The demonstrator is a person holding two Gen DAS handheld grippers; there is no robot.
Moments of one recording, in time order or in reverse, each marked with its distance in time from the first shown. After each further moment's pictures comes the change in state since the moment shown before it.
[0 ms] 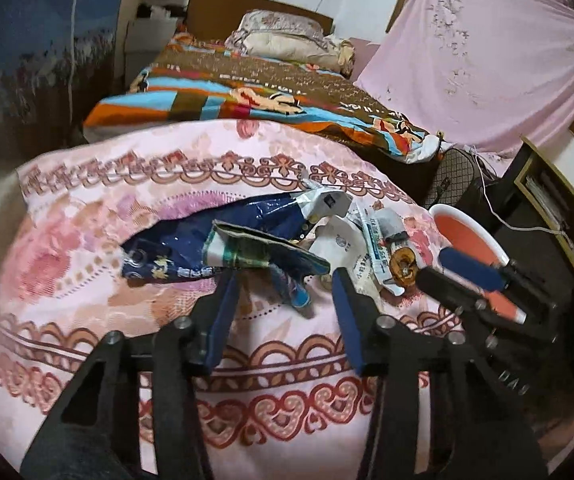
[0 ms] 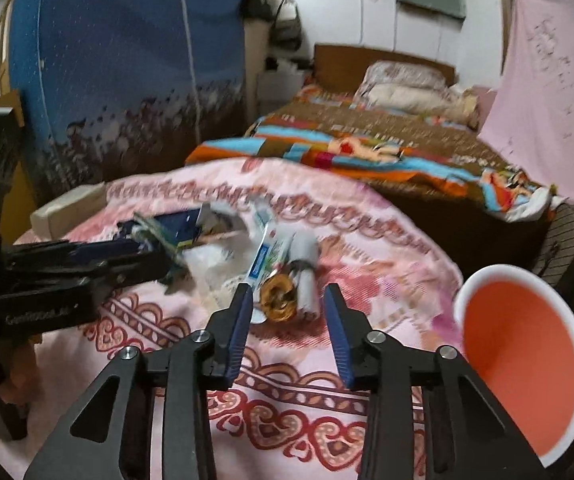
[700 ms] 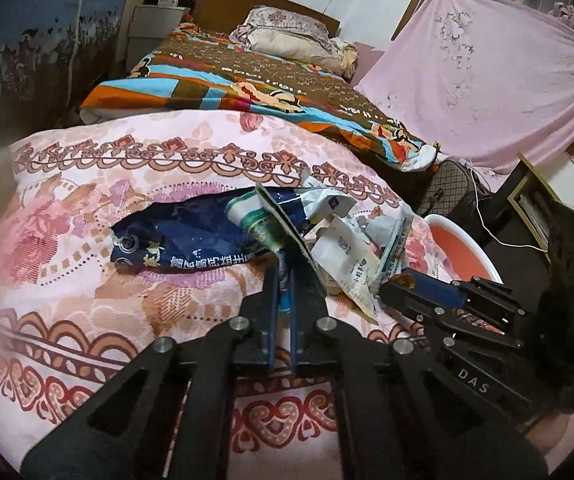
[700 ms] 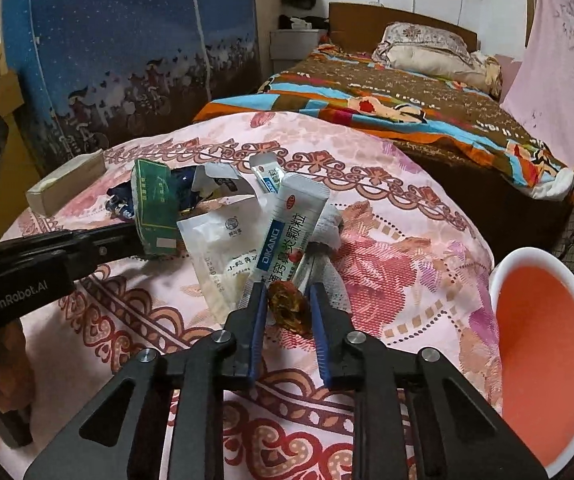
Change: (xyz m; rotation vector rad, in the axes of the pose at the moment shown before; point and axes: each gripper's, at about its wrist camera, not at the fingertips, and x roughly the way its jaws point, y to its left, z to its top) left arm -0.002 0.007 -0.001 -0.058 -0.006 -0.043; right arm 0.026 -0.001 0.003 -0.011 0.119 0.038
